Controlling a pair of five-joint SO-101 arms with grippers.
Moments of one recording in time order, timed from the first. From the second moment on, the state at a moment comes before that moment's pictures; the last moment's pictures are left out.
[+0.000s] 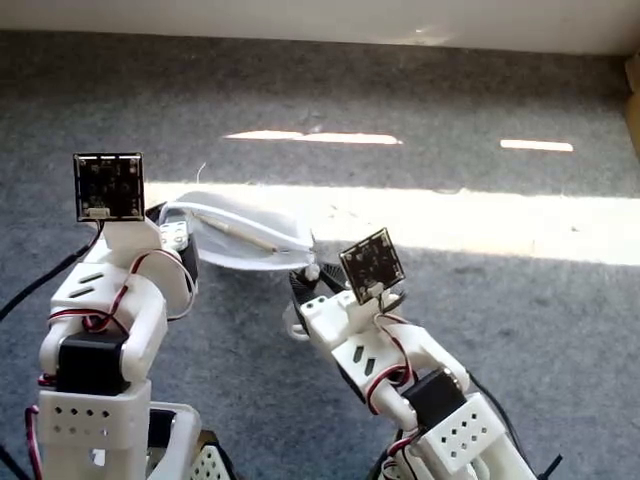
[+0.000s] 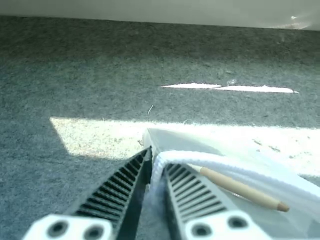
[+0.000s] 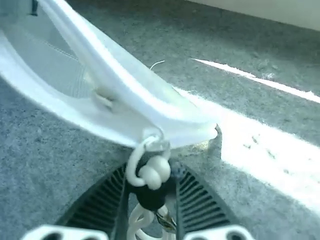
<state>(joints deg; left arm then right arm) -2.9 -66.5 45.6 61.0 10.2 -37.1 -78.2 76.9 34.3 -2.0</state>
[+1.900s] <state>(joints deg) 29.1 -66.6 45.5 58.3 0.6 -50.2 -90.4 71.3 59.6 16.1</state>
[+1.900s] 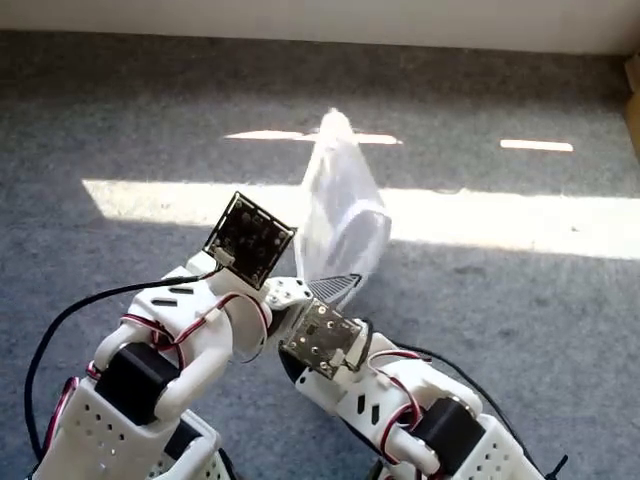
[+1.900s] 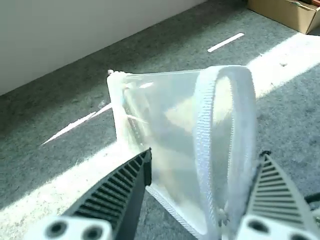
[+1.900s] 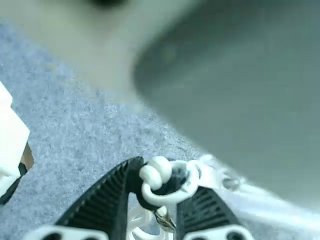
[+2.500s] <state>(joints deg) 24.5 -66.6 45.5 58.3 0.6 -46.2 -97.3 70.6 59.7 16.3</state>
